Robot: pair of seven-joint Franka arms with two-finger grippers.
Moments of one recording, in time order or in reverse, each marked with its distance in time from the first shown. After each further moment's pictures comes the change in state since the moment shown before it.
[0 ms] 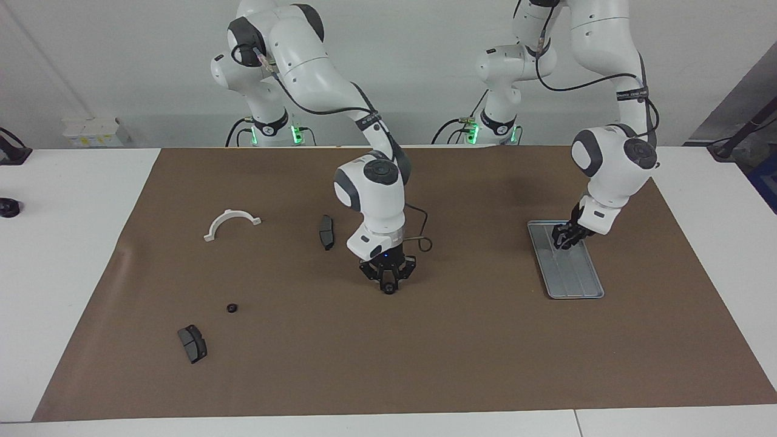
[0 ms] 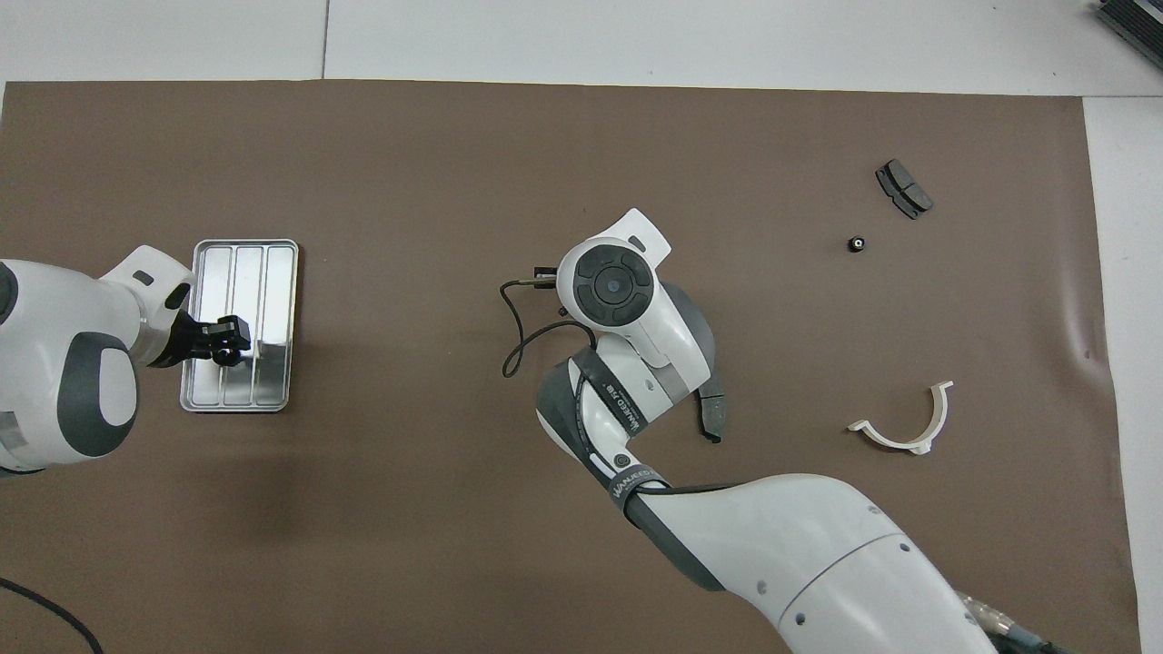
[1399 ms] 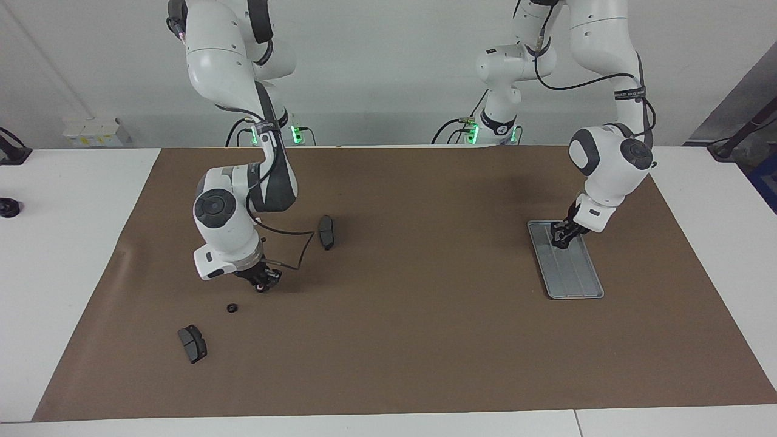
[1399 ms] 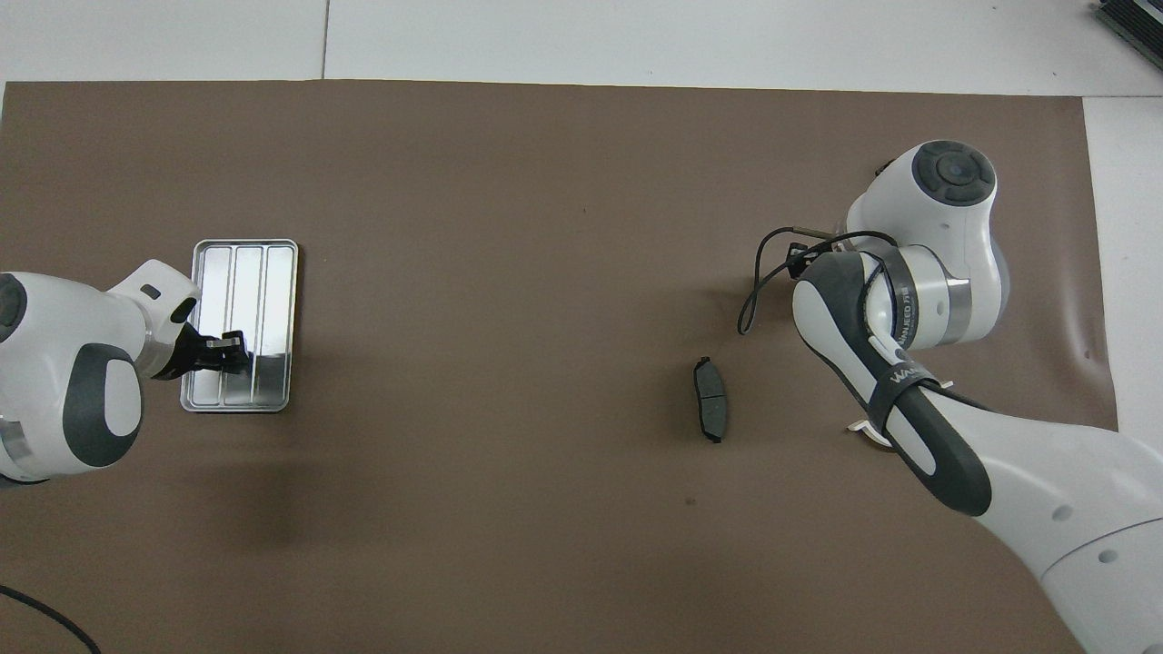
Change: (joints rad) left arm 0.001 -0.011 -0.001 -0.034 0.001 0.001 0.033; right arm -0.408 -0.186 0.001 -0.207 0.084 -0.312 -0.200
